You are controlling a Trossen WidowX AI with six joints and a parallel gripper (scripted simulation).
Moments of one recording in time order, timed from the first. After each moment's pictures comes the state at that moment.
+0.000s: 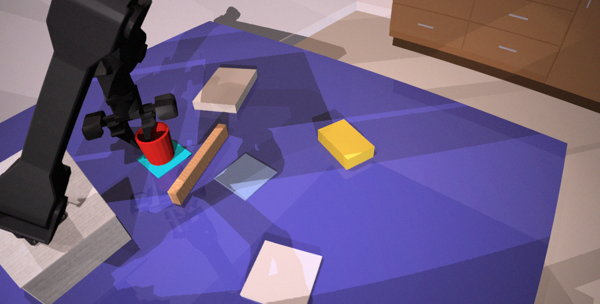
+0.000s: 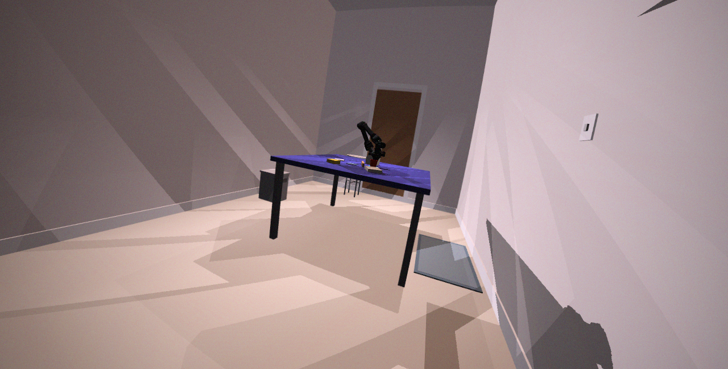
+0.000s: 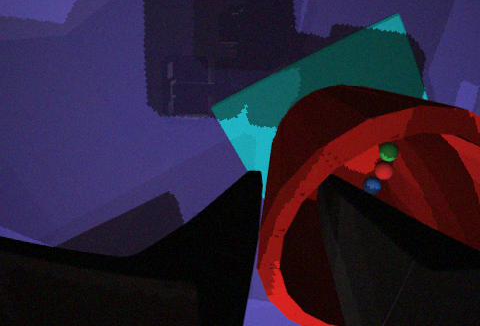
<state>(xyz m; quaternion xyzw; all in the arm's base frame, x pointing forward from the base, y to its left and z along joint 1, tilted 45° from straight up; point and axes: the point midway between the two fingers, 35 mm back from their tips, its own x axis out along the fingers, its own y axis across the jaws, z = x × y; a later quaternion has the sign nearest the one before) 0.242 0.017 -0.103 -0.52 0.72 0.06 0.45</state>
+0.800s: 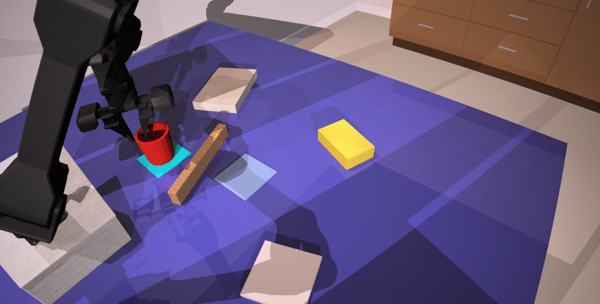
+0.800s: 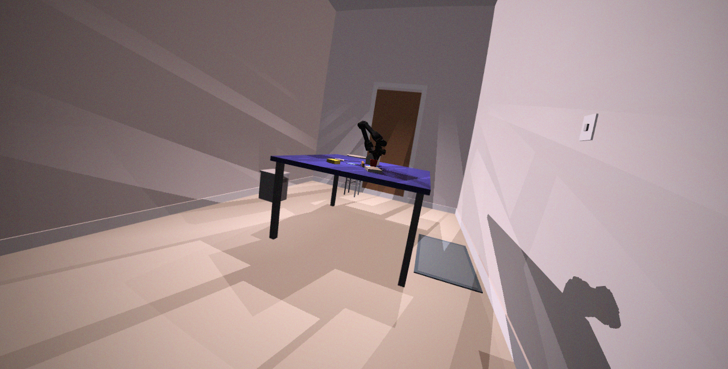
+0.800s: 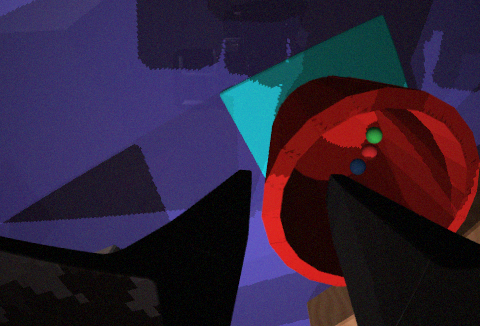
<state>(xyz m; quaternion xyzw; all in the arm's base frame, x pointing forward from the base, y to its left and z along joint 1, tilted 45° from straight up) 0.242 0.033 -0.089 -0.53 0.72 0.07 0.44</state>
